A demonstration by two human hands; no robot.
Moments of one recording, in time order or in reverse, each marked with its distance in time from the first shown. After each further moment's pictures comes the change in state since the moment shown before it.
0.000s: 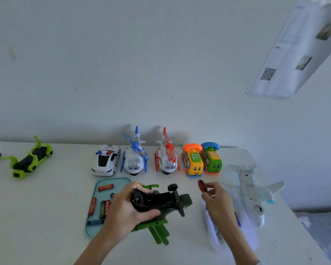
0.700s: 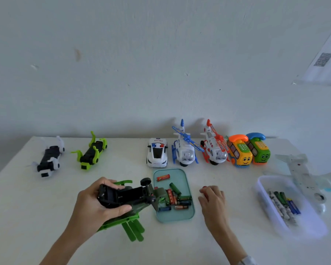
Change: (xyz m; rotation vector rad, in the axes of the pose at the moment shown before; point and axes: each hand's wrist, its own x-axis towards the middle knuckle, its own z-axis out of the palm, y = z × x) left_hand -0.048 -0.050 -0.229 0.012 0.086 -0.098; right_hand -0.061 -0.024 0.179 -0.358 0.061 -0.250
